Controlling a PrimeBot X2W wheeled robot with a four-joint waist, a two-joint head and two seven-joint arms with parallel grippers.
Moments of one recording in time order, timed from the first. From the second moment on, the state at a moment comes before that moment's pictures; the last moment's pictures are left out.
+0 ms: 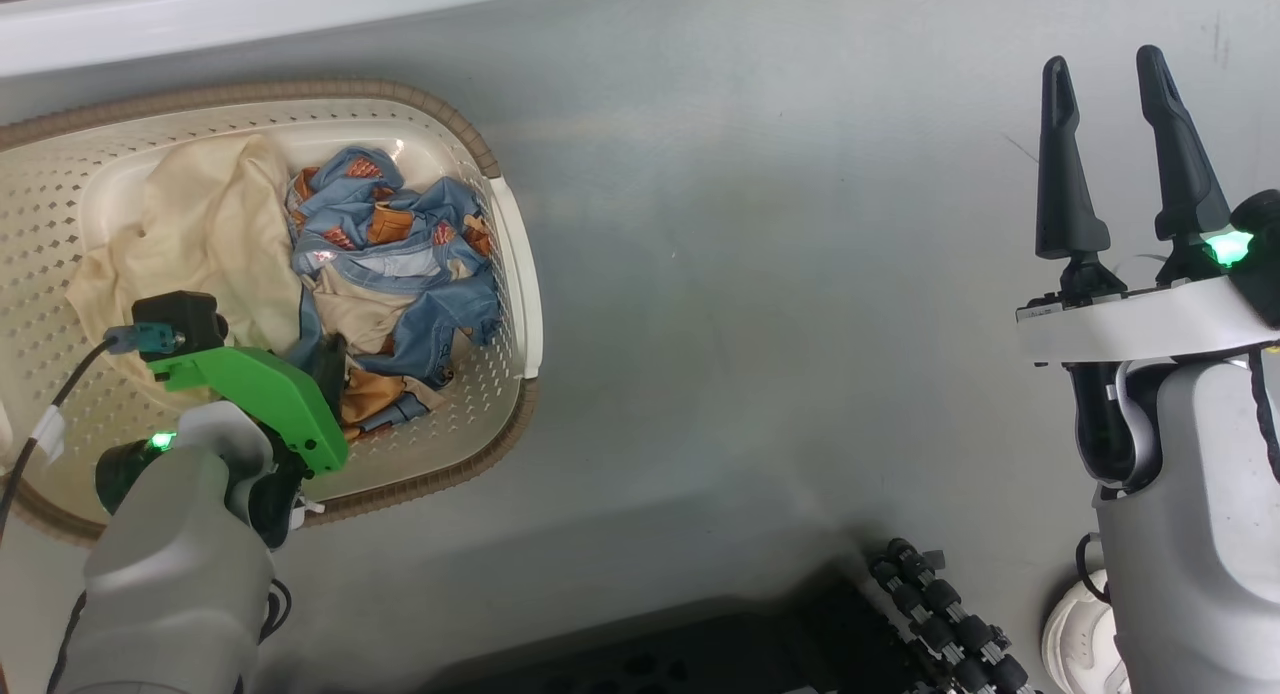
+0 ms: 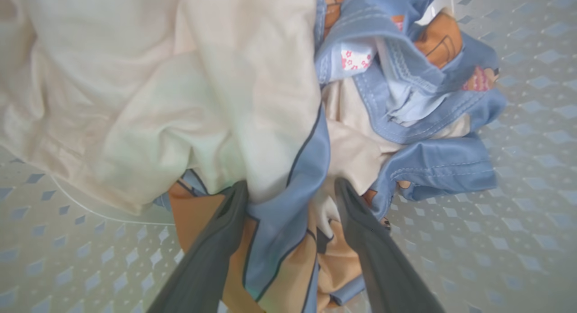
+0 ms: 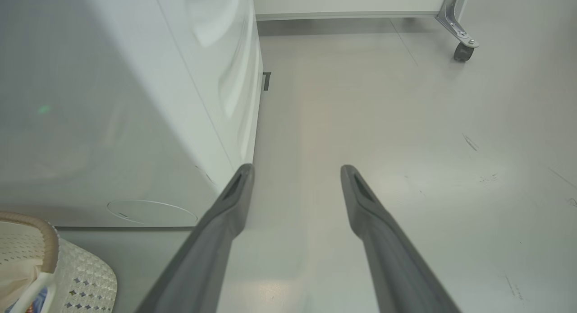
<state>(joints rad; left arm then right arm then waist) -0.81 0.10 -0.32 1.05 -0.52 -0.12 0.11 -0.41 -0.06 0.02 0.07 0.22 0.12 -0.26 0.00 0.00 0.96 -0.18</state>
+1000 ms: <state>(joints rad) -0.84 0.10 -0.36 1.12 -0.51 -0.12 0.02 -0.42 -0.06 0.01 0.08 0.21 0.12 -0.26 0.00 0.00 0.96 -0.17</state>
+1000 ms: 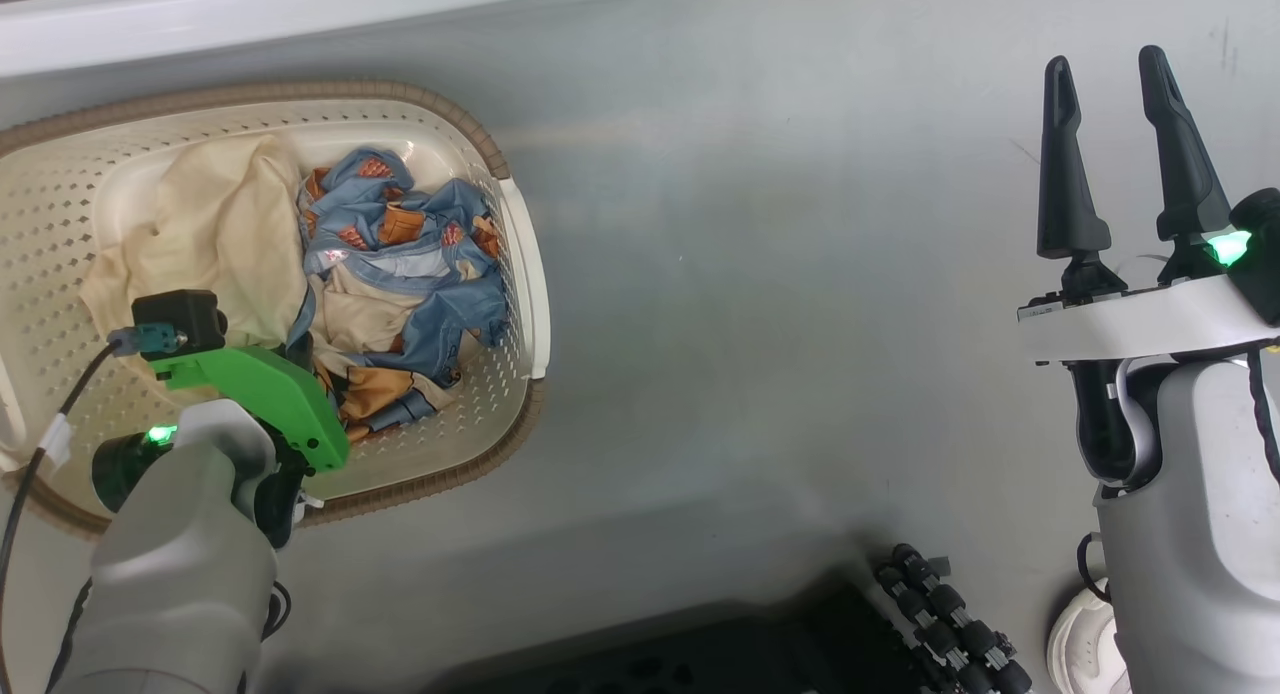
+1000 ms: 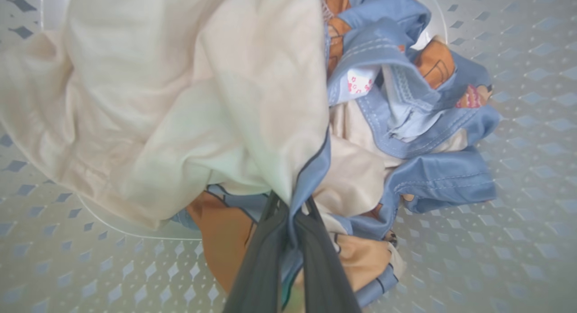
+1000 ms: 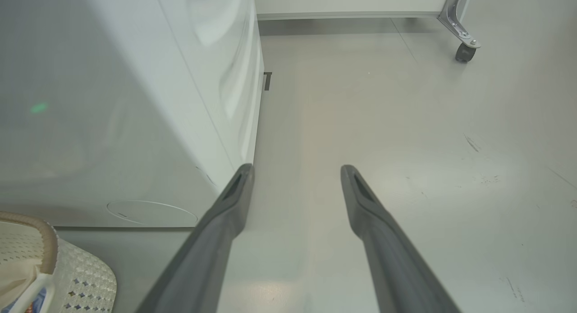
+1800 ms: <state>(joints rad) -0.73 0.05 -0.39 1.14 -0.53 -0.12 -0.16 -0.38 -0.06 0.01 0.14 0.21 0.12 -0.26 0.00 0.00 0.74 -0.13</state>
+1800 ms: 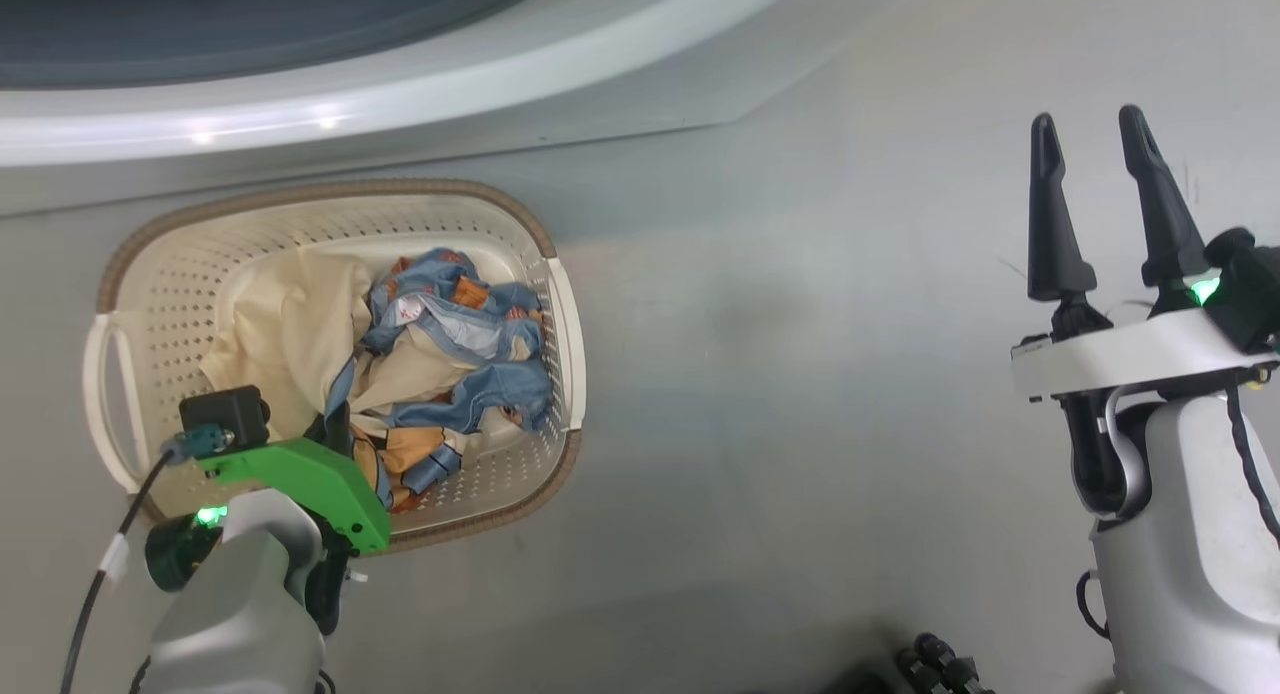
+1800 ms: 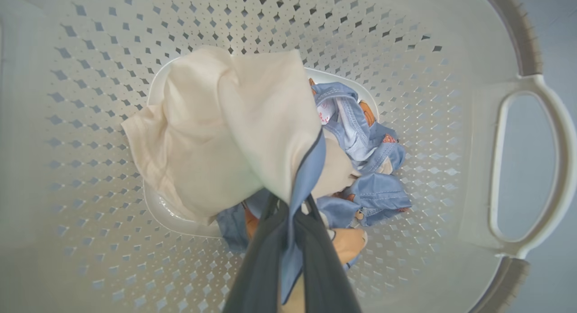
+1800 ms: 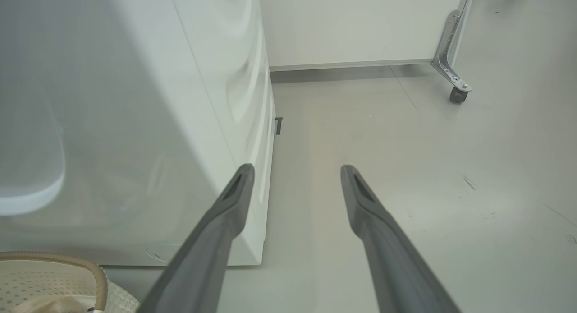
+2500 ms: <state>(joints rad) -0.57 0.03 -0.40 1.10 -0.59 -0.12 -0.24 -0.24 -0.10 0.00 0.18 0.21 0.12 -0.26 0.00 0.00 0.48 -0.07</state>
